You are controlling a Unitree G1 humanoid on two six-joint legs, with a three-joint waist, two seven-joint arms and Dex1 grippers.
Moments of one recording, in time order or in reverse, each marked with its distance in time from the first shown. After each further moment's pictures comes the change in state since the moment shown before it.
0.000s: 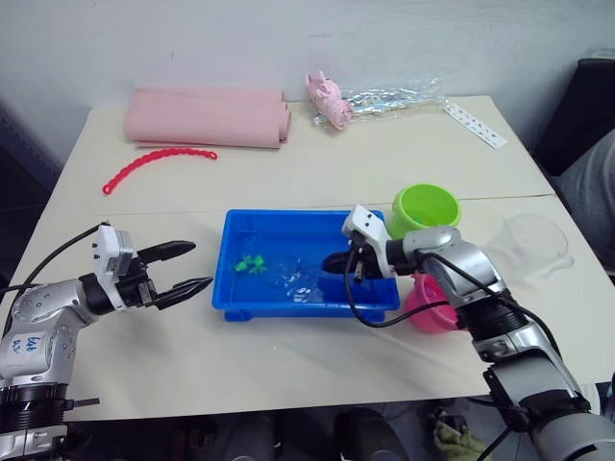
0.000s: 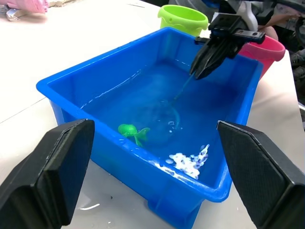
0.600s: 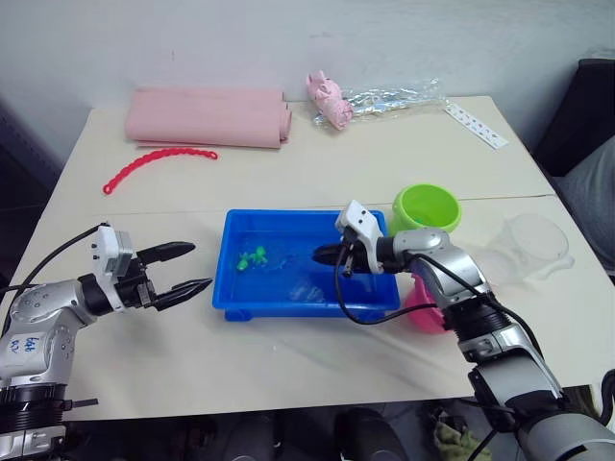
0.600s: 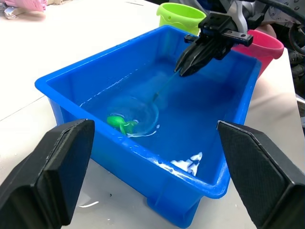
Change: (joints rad) left arm 0.004 0.013 0.001 0.000 0.001 0.000 -0.008; right arm 0.003 0.049 -0.044 0.049 -0.009 -0.114 -0.047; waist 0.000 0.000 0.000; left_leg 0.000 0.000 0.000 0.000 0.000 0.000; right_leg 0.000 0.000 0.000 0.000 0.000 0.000
